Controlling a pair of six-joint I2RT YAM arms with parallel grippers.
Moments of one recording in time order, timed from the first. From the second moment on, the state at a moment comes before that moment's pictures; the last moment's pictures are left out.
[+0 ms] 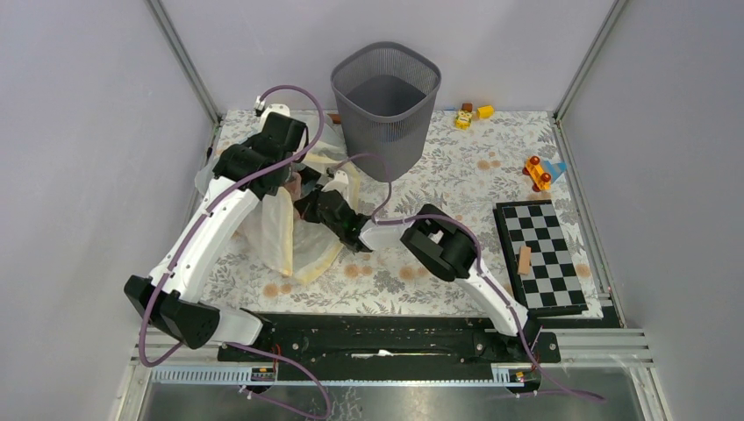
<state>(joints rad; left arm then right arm) -0.45 1.37 1.58 -1.09 -0.64 -0.32 0.99 2.47 1.65 0.58 0.24 0.95</state>
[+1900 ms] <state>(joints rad) -0.05 2.12 1.61 -0.48 -0.29 -0.85 1.04 0.92 0.88 -0.31 0.61 0.62</state>
